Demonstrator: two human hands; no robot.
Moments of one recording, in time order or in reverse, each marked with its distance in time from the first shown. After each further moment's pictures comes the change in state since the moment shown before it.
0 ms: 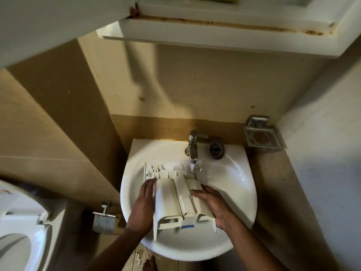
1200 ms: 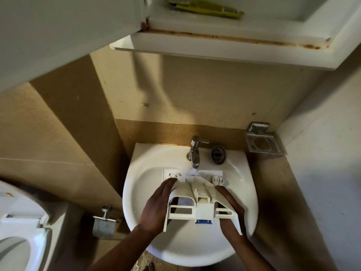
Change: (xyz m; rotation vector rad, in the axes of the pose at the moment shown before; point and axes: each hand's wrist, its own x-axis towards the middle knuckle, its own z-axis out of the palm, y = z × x) left_hand 0.002 0.054 -0.021 -0.091 0.022 0.255; right_hand -0.024 0.037 -0.043 -0.453 0.303 -0.593
